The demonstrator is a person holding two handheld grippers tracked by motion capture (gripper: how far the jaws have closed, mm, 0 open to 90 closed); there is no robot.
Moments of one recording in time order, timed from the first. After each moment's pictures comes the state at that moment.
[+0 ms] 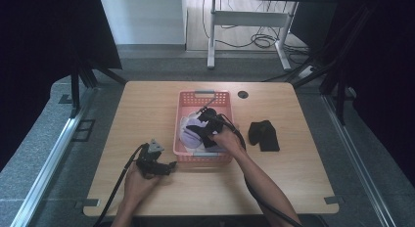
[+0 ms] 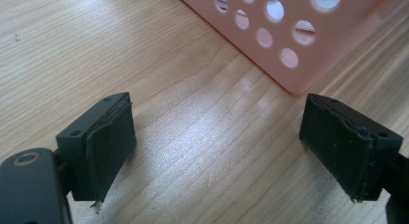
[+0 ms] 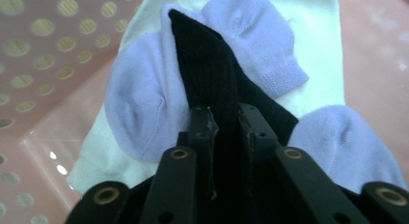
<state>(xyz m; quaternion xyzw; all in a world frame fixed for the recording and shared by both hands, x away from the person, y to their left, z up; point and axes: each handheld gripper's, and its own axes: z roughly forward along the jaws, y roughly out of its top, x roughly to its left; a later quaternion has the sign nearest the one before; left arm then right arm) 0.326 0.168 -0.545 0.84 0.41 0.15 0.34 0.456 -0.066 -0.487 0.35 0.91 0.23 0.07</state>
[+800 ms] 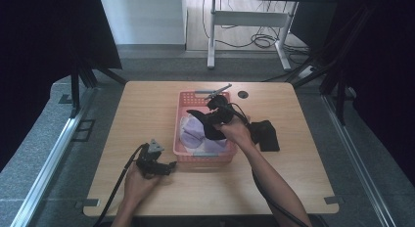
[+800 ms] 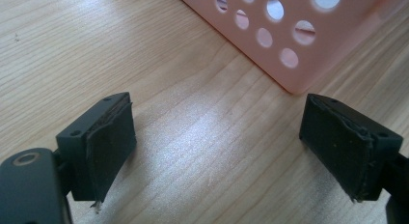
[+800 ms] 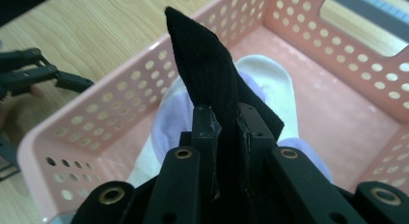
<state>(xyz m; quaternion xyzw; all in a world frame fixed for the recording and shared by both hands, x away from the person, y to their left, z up) 0.326 0.168 -0.545 0.84 0.41 0.15 0.34 0.442 -0.092 -0.414 0.33 0.88 0.34 0.08</state>
